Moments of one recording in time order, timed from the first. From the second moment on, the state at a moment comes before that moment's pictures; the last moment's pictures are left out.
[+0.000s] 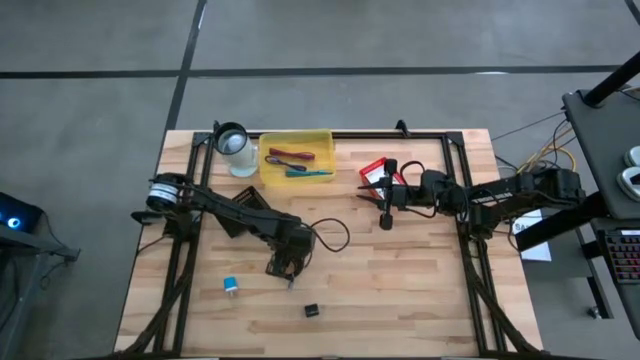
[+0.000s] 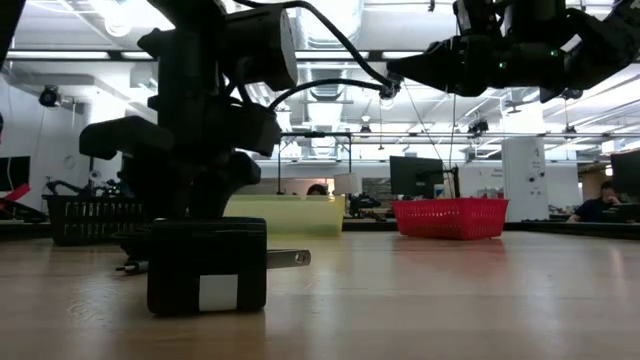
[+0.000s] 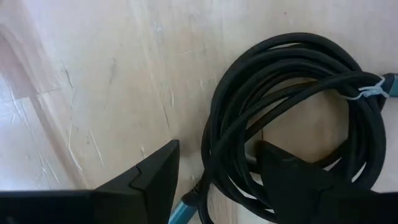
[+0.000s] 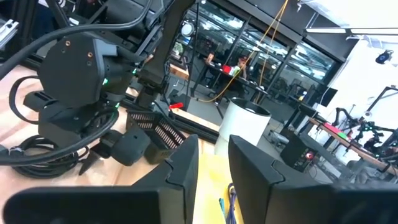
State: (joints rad) left arm -0.16 1.84 1.11 -0.69 0.04 0.06; right arm -0.17 1.24 0.38 0.91 -0.10 -0.43
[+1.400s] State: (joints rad) left arm 0.00 1.63 1.34 -0.79 -0.67 0.30; right arm -0.17 1.24 0.38 0.89 -0.10 -0.45
